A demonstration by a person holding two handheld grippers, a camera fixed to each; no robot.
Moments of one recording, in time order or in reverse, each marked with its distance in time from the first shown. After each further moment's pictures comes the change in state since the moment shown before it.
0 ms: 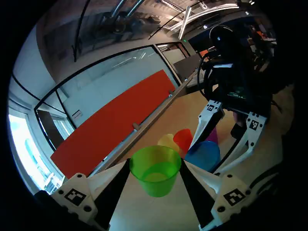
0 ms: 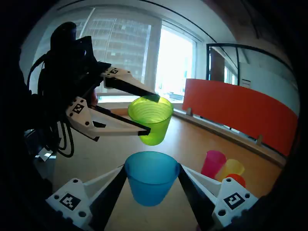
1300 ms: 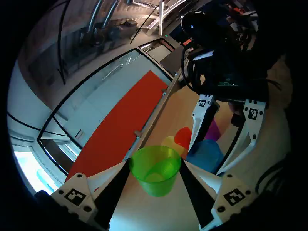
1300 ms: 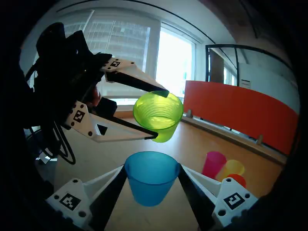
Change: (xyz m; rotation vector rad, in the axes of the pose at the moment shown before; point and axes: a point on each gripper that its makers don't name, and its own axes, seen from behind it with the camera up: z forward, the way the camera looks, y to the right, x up) left arm 0.023 0.011 0.012 0.001 0.006 0.244; right arm 0.003 0.000 -0.001 0.000 0.023 0.010
